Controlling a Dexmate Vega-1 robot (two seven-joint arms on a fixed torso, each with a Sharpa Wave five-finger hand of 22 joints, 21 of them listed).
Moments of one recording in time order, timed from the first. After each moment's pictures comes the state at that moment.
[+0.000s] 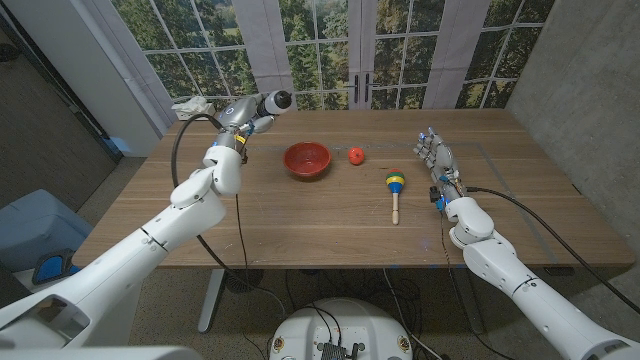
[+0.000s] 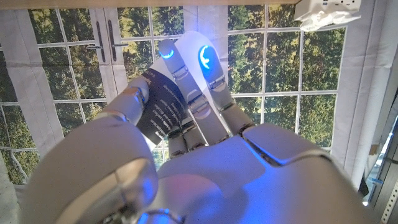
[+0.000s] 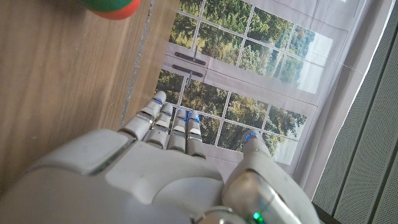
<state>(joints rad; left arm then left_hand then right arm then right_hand) 0.88 0.76 0.44 -1.98 0.45 0.51 0.34 0.65 0.11 0.67 -0.13 0.19 0.40 -0.10 0.21 0.20 0.48 -0.19 0.20 0.24 1.13 -0.21 0.32 0.57 0.61 -0.06 1.51 0.19 -1.02 -0.52 -0.33 -1.50 0.53 0.34 -0.20 0.23 0.14 0.31 -0.11 0.18 0.30 0.04 0.19 0.18 0.26 0.02 0.20 0.20 0.19 0.00 0.23 0.26 0.35 -0.01 0.19 0.17</state>
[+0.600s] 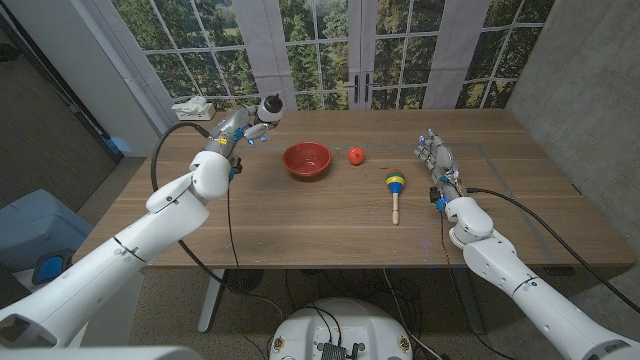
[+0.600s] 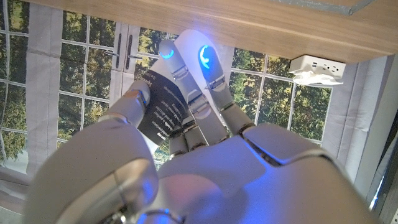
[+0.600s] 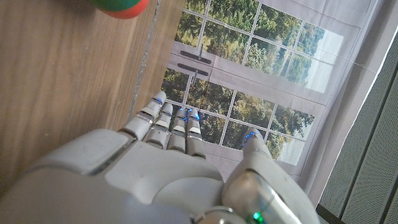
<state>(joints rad) 0.99 0.82 0.33 -2.08 0.18 0.47 0.29 0.61 0.14 0.66 -0.12 0.19 0.40 -0.08 0.21 0.20 0.49 -0.16 0.20 0.23 1.13 -0.21 0.32 0.57 0.61 -0.06 1.51 0.19 -1.02 -0.52 -0.34 -1.51 0.53 0.31 -0.23 0.24 0.14 0.32 -0.12 0.18 0.32 0.05 0.20 0.18 0.26 0.03 0.20 0.20 0.19 0.00 0.23 0.26 0.35 -0.01 0.19 0.17</state>
